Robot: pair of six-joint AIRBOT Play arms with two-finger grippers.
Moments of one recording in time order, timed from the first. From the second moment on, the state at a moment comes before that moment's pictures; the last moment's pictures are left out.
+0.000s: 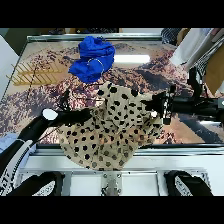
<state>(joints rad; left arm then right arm) -0.17 -1.16 0.69 0.76 -0.76 -1.45 -0.10 -0.88 0.91 -0.33 1.32 0.12</state>
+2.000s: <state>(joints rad) -0.02 -1.31 1.16 1.02 -1.14 -1.40 -0.10 -0.73 0.91 -0.52 1.33 0.42</state>
